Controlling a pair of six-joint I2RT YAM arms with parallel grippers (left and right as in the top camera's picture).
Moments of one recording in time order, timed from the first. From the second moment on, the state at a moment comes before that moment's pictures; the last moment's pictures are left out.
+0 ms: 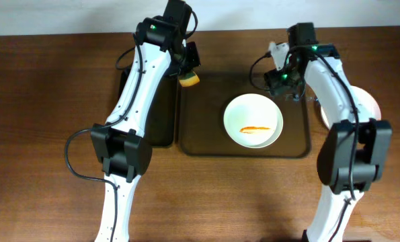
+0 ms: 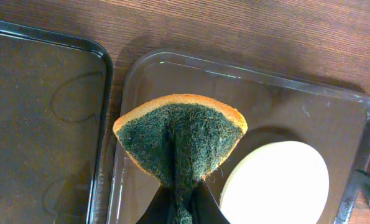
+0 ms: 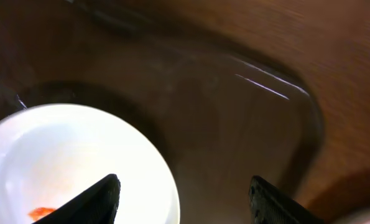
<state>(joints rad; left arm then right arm) -0.35 2.43 2.59 -1.35 0.12 -0.54 0.04 2.13 1.80 -0.93 -0.12 -0.35</state>
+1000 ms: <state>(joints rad) -0.35 2.43 2.59 -1.35 0.12 -0.54 0.07 2.29 1.80 -1.26 -0.20 0.28</state>
